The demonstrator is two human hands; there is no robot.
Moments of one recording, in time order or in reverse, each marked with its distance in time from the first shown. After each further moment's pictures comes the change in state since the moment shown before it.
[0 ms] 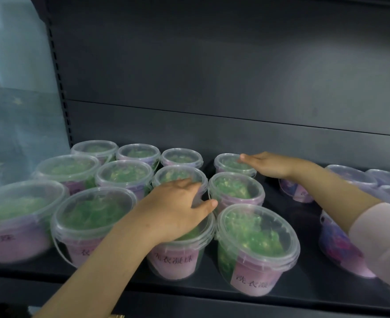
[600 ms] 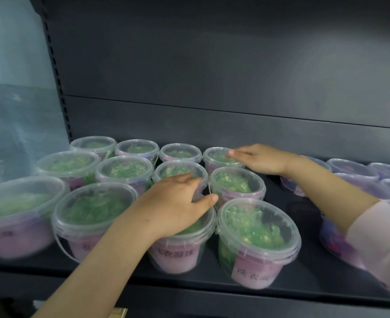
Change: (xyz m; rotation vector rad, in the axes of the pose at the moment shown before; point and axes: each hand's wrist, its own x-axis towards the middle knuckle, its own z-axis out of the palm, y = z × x) left_hand -0.001 0.001 0.000 -0.021 0.024 0.006; right_hand -0.006 -0.024 0.008 -0.068 0.081 -0.153
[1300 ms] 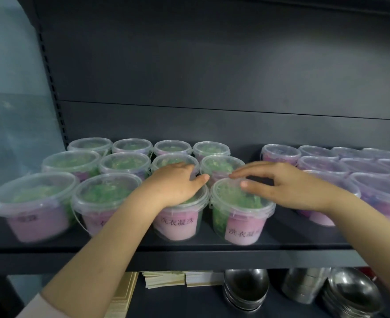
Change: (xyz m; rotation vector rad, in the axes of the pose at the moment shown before) left_hand 0.007 0.000 -0.002 0.029 -0.027 0.031; right_hand -0.150 -0.034 0.025 0.113 0.148 -0.184
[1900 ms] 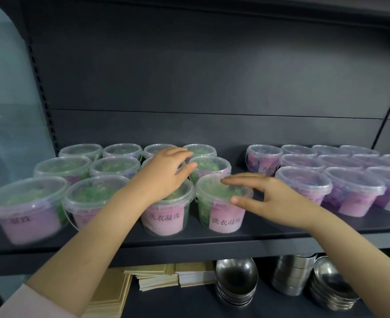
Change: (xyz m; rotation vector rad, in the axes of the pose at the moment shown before) left_hand -0.012 0.010 -0.010 -0.065 0.297 0.225; right_hand -0.039 0.002 0.023 0.048 0.172 -0.045
